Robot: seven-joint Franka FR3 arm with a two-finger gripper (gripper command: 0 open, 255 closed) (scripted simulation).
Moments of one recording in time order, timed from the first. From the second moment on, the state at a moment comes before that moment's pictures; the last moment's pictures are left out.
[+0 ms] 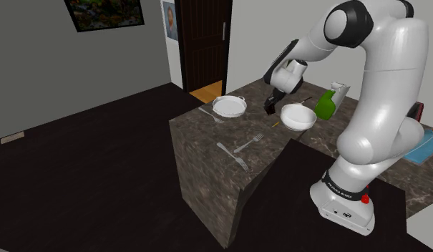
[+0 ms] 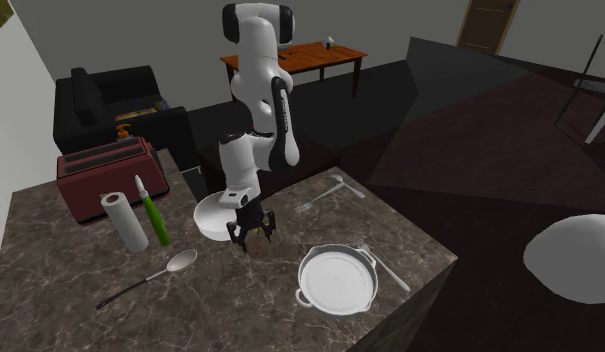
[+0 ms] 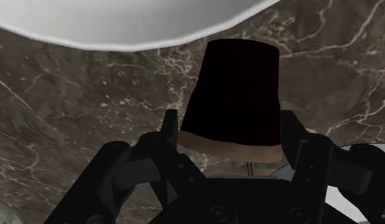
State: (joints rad) arm -0.52 0.41 -0.14 -2.25 0.75 2.91 -1.10
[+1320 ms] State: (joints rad) arm -0.39 0.17 -0.32 -2.28 0.44 2.72 -0.82
